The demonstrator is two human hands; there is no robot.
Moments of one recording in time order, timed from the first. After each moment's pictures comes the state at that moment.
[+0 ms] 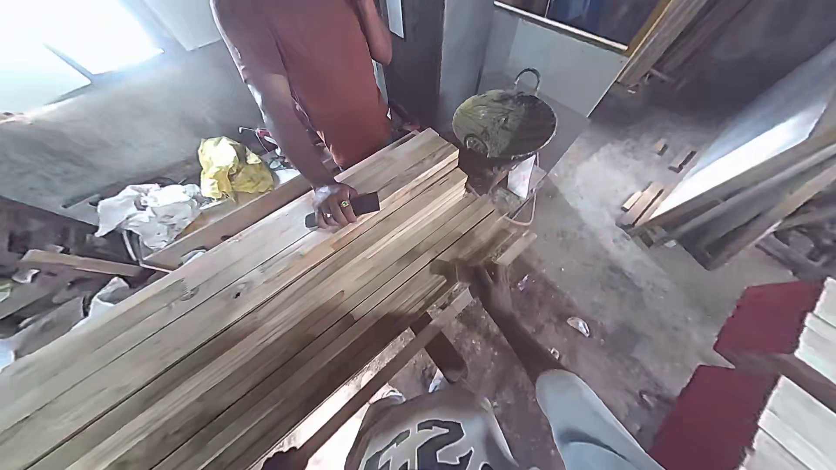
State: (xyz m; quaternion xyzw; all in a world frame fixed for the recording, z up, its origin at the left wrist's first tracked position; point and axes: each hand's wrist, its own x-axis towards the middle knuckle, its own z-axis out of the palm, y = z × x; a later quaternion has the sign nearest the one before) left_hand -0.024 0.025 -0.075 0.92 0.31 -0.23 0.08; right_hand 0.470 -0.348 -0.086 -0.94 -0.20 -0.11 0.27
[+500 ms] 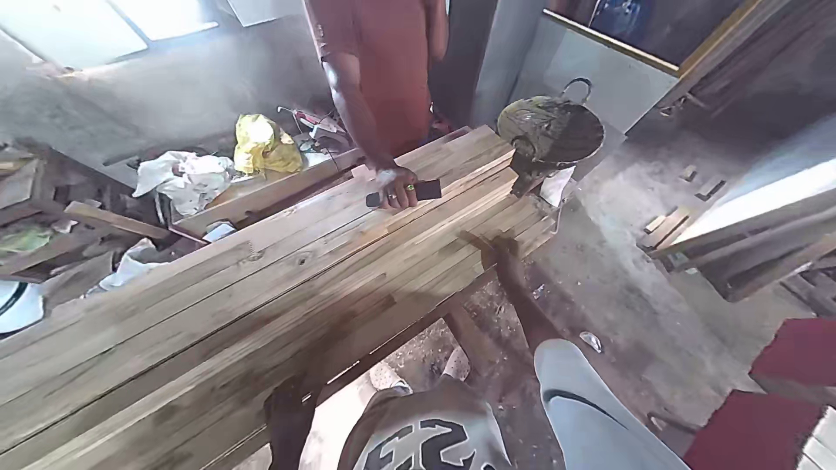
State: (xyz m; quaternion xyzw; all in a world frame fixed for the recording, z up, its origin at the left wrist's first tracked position) left_hand -0.009 0.109 -0.104 0.91 0.40 0.03 0.09; right_hand 0.512 -0.254 -0.079 -0.93 -0.13 -0.02 0.34
